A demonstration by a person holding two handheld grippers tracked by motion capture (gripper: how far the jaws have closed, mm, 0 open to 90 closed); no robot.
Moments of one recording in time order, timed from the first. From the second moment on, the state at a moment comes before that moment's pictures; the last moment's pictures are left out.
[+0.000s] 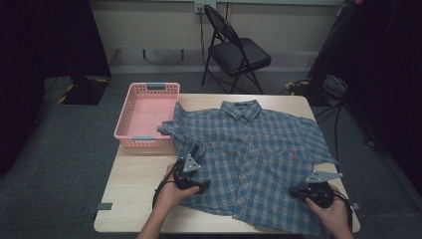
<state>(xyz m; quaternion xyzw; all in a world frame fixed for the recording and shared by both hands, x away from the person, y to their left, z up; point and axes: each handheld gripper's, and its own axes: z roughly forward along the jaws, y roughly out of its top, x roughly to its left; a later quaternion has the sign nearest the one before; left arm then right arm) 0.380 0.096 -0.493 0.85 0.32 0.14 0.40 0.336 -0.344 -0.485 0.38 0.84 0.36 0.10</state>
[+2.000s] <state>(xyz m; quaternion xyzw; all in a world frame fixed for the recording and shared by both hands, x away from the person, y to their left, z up) 0.384 0.095 -0.497 0.85 0.33 0.14 0.39 0.353 -0.323 -0.477 0.37 0.81 0.42 0.18</state>
